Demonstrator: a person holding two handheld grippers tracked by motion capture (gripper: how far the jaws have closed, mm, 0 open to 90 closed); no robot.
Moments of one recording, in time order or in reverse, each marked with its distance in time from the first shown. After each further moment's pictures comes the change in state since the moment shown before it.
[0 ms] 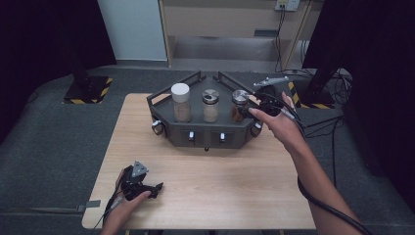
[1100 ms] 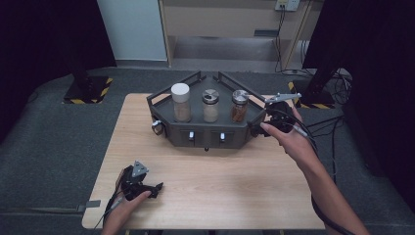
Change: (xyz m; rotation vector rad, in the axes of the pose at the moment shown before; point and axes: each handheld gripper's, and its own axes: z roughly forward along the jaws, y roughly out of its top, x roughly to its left) left arm 0.000 0.000 0.000 0.000 0.002 -0.002; right arm -0.001 -0.041 -0.026 0.019 0.004 0.012
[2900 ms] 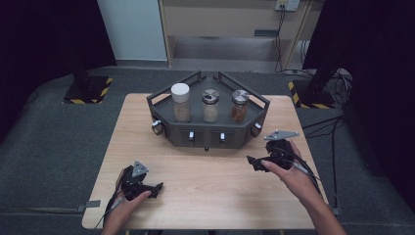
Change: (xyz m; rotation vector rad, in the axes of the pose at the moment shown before) left arm -0.001 0.000 0.000 0.001 0.002 -0.002; right arm 0.021 -0.082 0.001 0.070 0.070 0.000
